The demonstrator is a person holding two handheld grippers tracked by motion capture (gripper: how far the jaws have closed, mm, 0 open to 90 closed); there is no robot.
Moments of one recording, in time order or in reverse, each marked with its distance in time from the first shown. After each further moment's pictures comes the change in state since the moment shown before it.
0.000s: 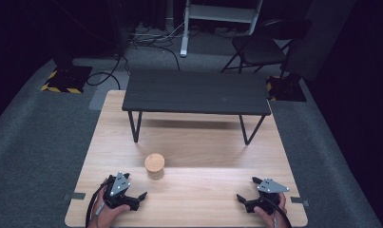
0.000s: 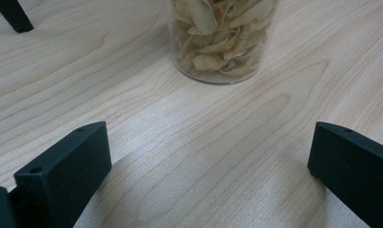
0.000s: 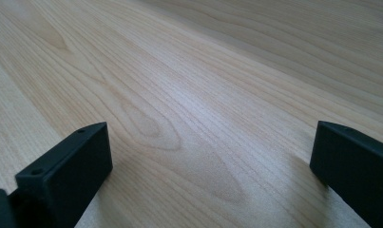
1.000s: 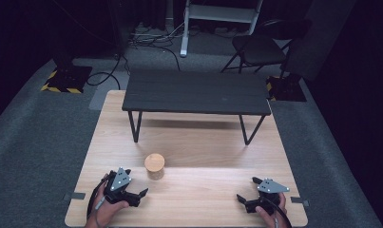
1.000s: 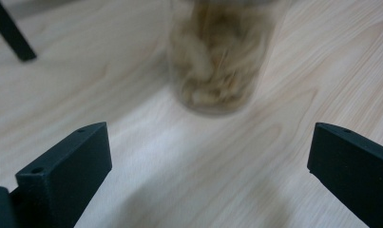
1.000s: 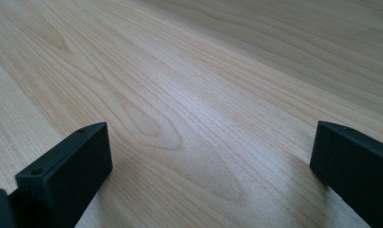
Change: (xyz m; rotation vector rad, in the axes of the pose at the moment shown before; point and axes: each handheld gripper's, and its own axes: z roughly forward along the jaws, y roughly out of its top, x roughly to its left) left arm 0.007 0.028 -0.003 -0.017 -0.027 0.022; right arm 0.000 0.000 0.000 0.000 -0.001 0.001
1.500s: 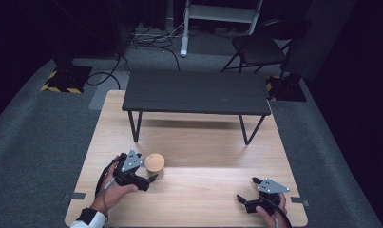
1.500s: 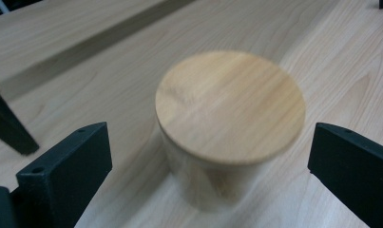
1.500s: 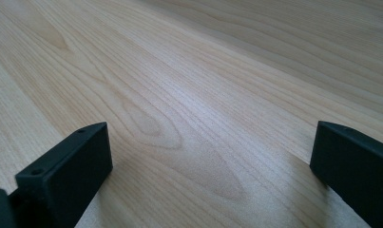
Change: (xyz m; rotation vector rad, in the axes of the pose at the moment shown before) left arm 0.016 0.067 0.020 0.024 -0.047 0.058; right arm 0.001 0.000 0.000 0.000 -0.002 0.001
